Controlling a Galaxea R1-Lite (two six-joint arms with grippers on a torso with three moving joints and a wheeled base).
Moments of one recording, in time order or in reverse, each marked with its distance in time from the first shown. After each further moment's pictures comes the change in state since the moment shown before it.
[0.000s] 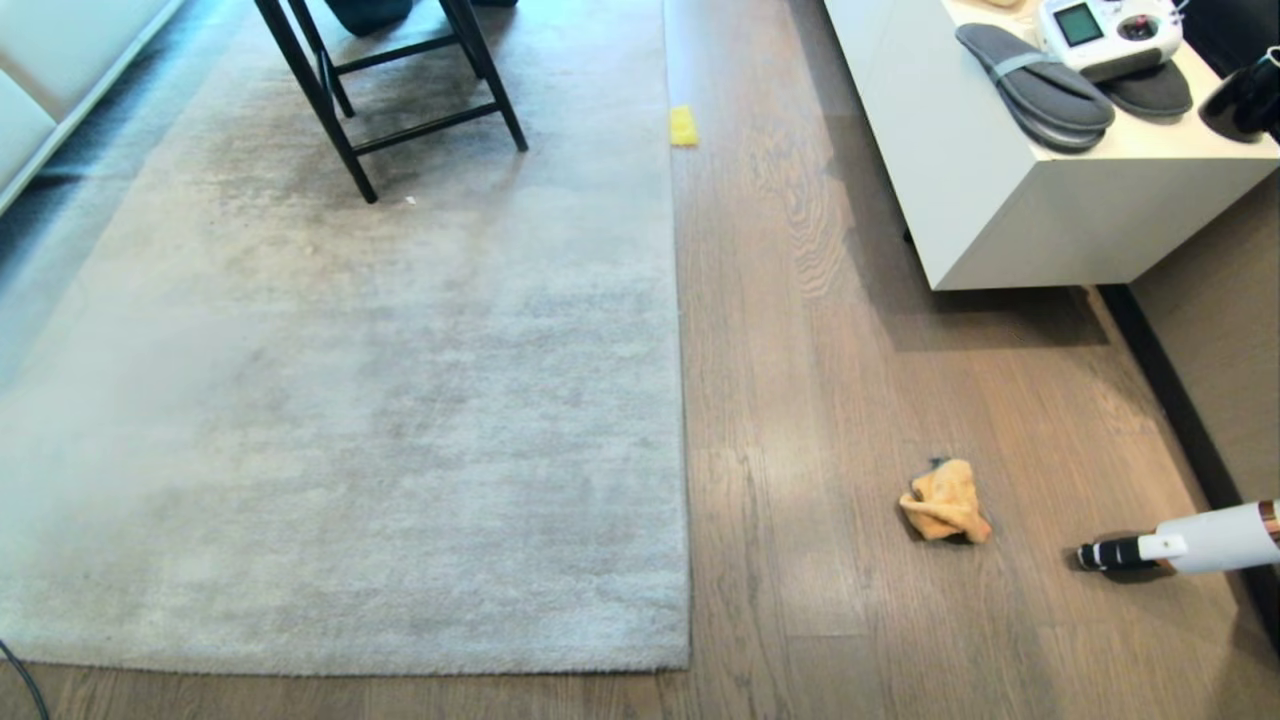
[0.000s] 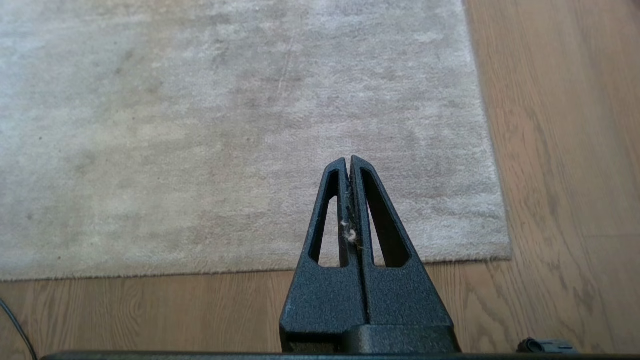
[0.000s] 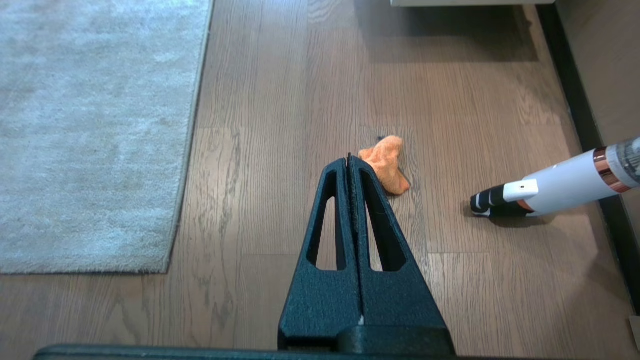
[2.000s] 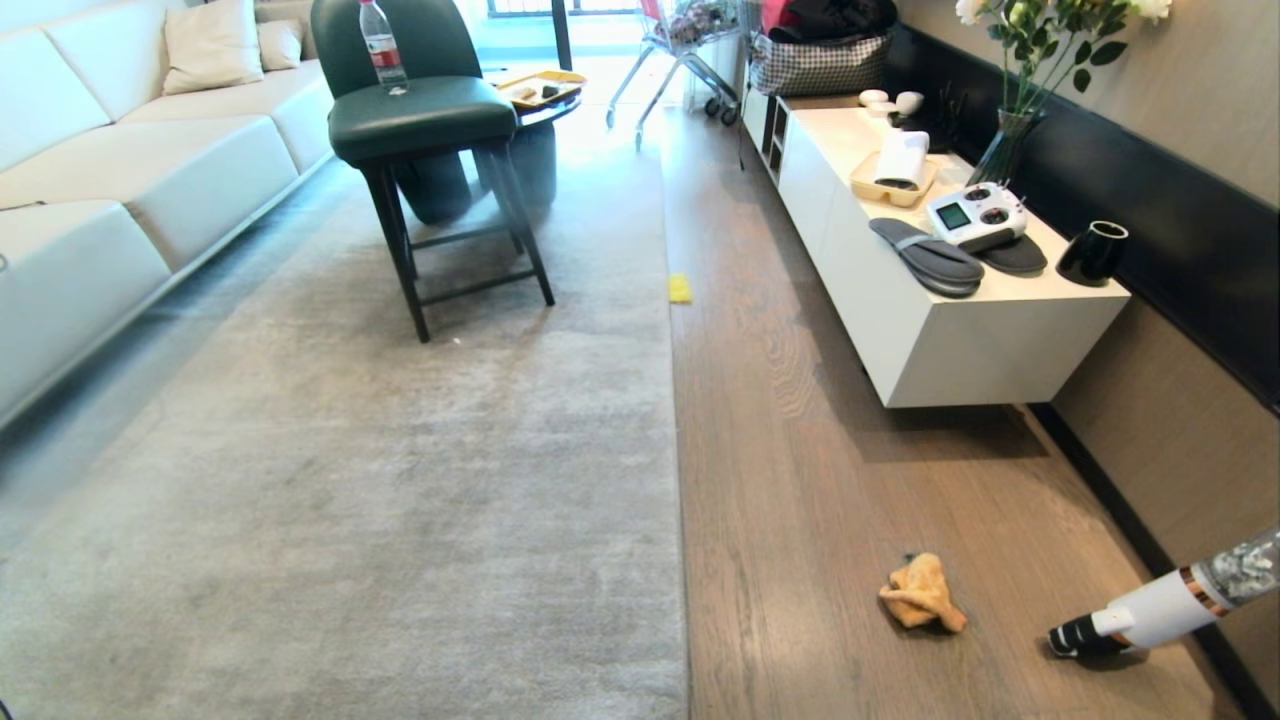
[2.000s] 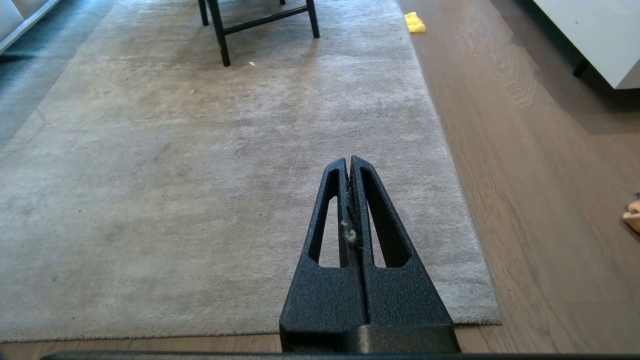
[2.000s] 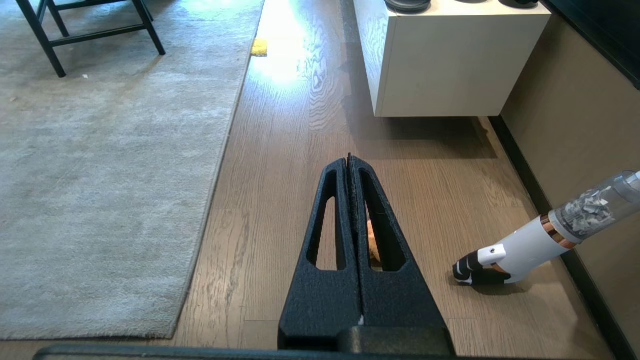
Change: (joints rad) left arm 0.000 0.000 0.000 -0.001 -0.001 -0.003; right arm 0.000 0.000 0.000 0.000 0.000 0.000
